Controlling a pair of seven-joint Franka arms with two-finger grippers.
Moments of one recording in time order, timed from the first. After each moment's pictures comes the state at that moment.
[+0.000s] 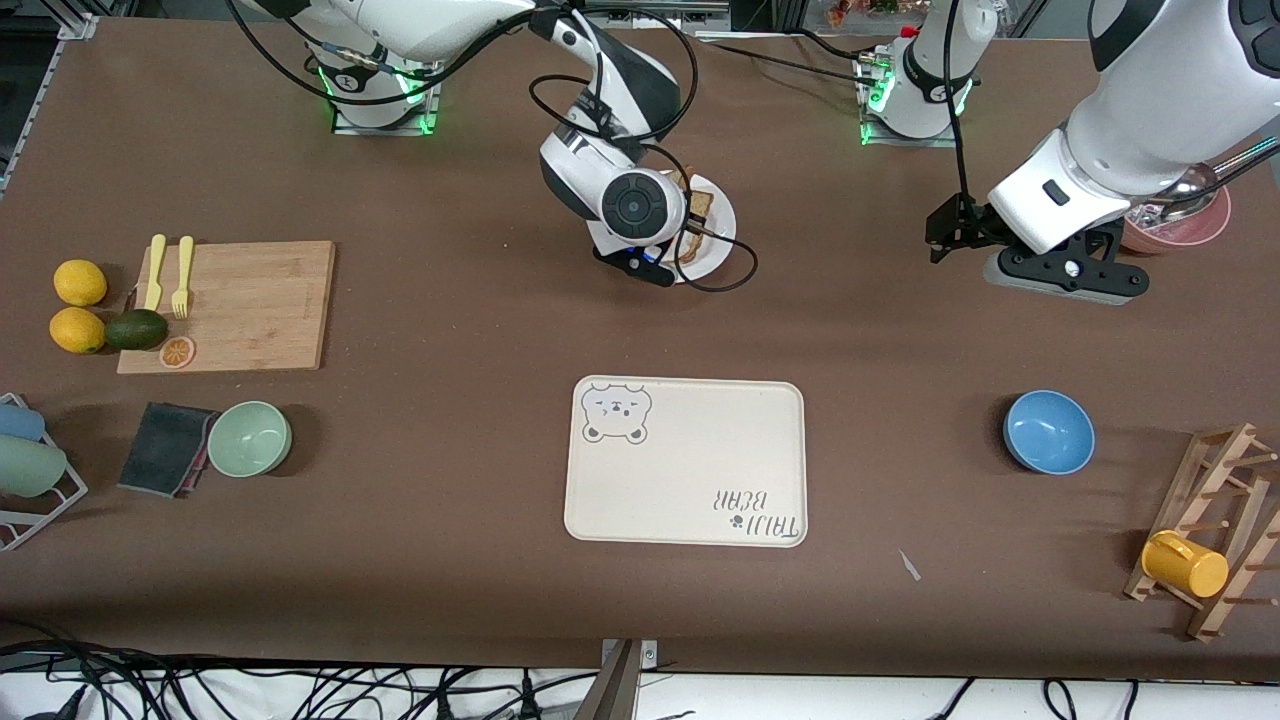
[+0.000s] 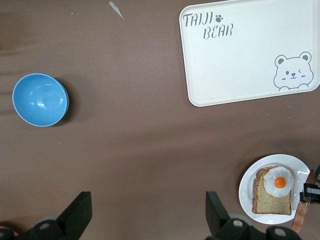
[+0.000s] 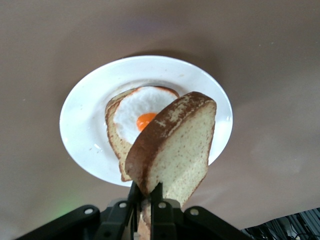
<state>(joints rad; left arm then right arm) 0.03 0.09 -0.30 -1.57 -0.01 1.59 -0.11 0.53 0.70 0.44 -1.48 0.20 1.89 1.23</state>
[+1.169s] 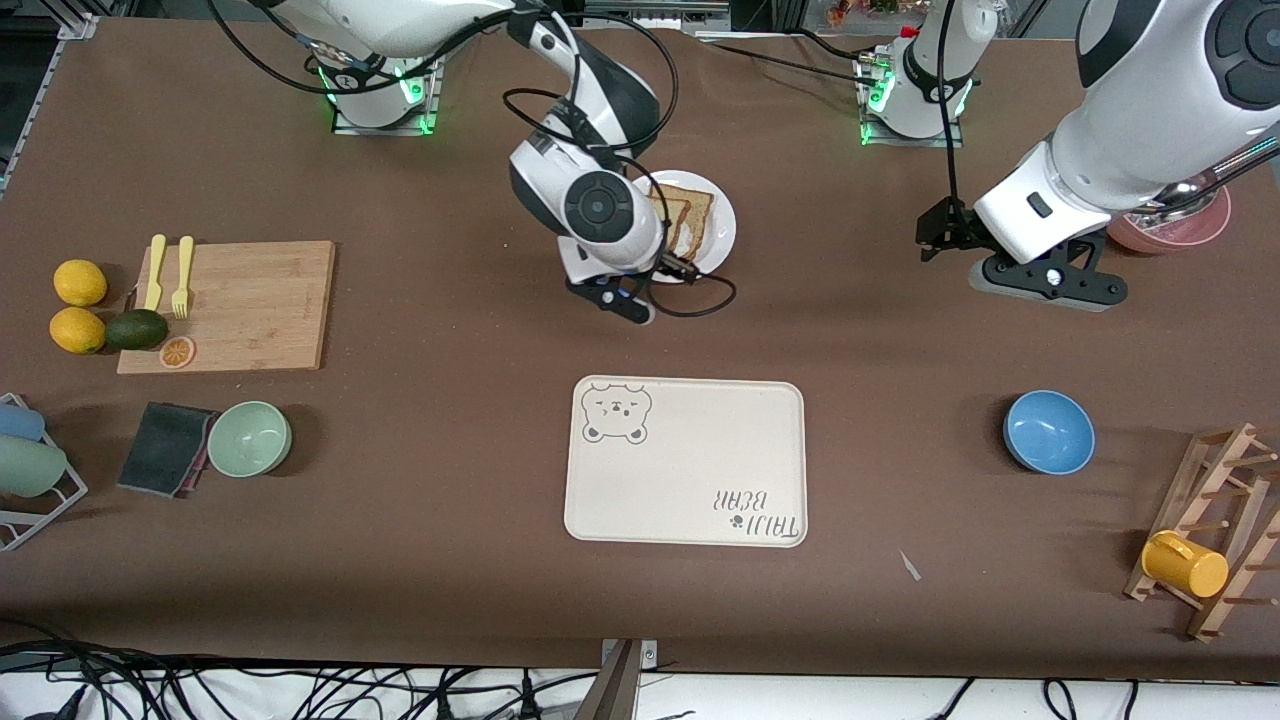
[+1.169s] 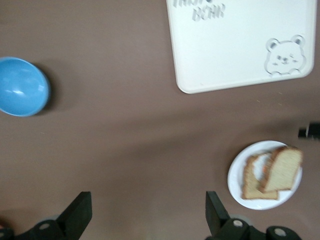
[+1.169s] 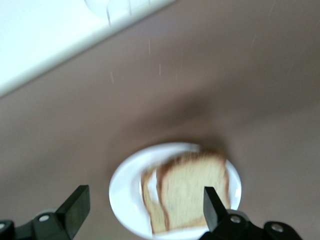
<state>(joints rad) 0.03 0.12 -0.30 -1.57 -0.10 1.53 -0.11 0.53 0.63 0.31 -1.43 0.07 1.98 1.24</state>
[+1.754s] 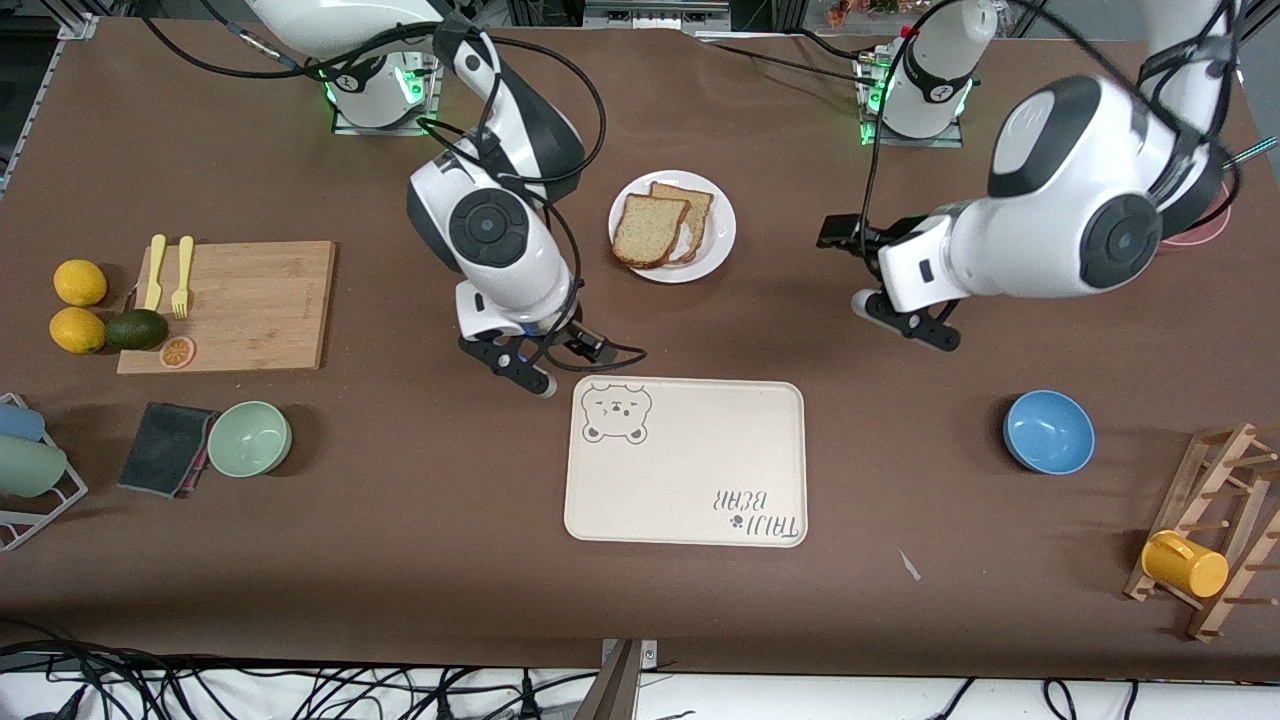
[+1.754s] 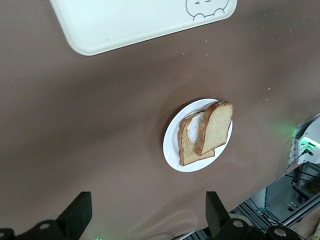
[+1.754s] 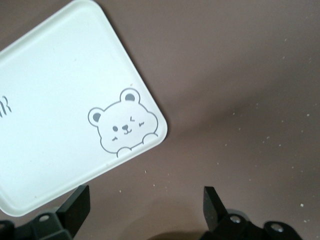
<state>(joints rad) 0.02 0.28 -0.33 -1.67 -0.37 1.60 0.07 0.43 0.60 0.23 -1.37 -0.06 1.99 1.19</state>
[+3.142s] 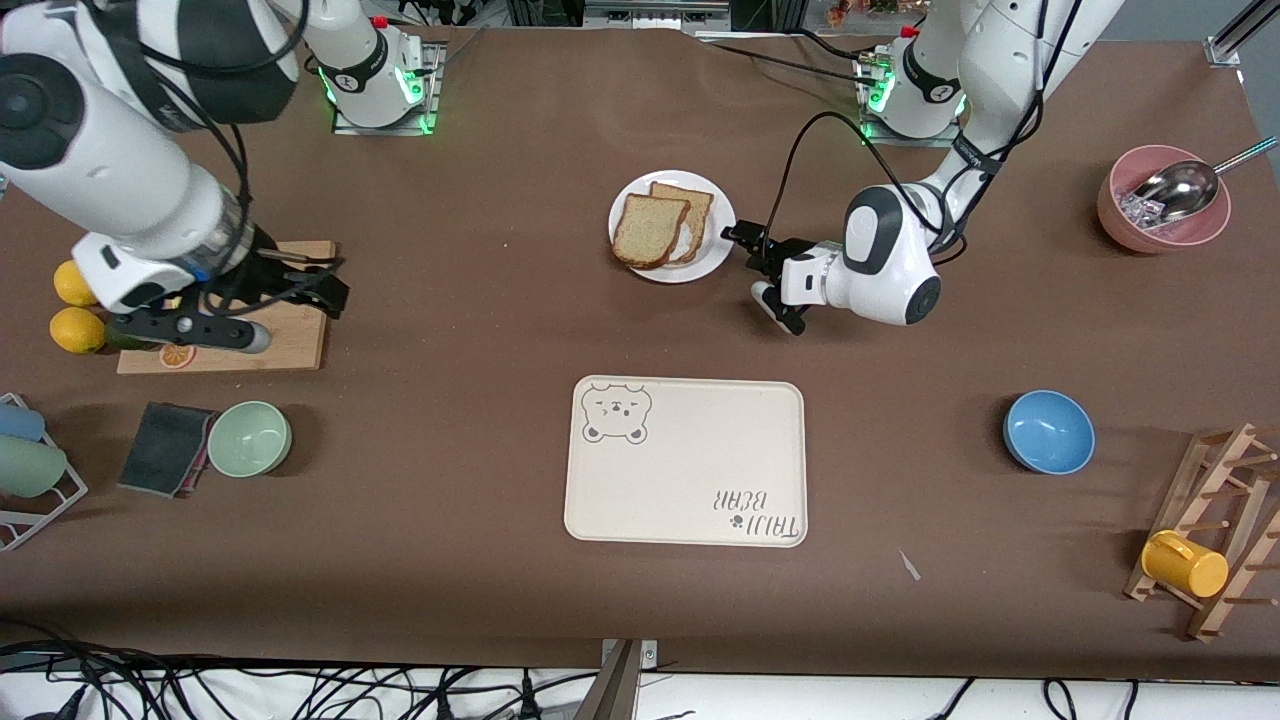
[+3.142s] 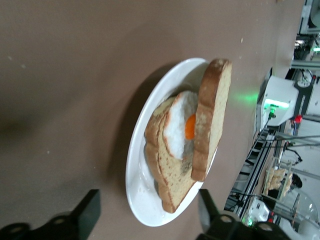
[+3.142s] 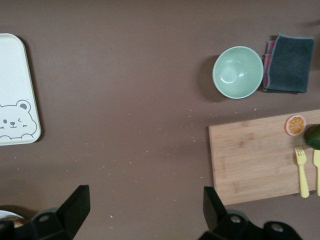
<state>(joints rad) -0.04 0.48 -0.40 -2.20 -0.85 2.11 0.75 0.13 0.17 0.11 -1.54 -0.06 1.66 0.36</state>
